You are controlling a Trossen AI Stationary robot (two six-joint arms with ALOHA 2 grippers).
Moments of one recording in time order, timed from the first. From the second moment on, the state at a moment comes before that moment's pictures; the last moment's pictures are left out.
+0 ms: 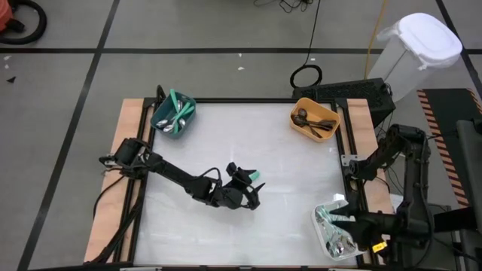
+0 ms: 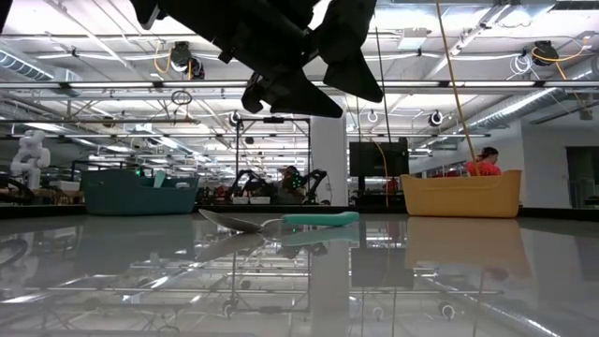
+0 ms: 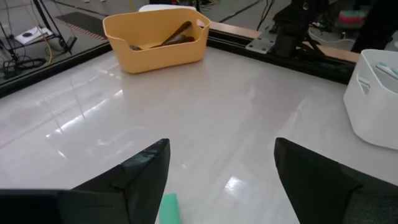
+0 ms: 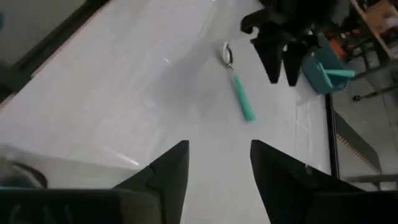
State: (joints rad) left arm -0.35 1.95 1.17 0.29 -0.80 -0.43; right arm 1.39 1.41 1.24 -1.43 0.91 0.84
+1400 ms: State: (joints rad) left arm -0.30 1.95 1.17 0.27 -0.80 -0.38; right arm 1.40 1.30 1.01 -1.45 1.07 0.90
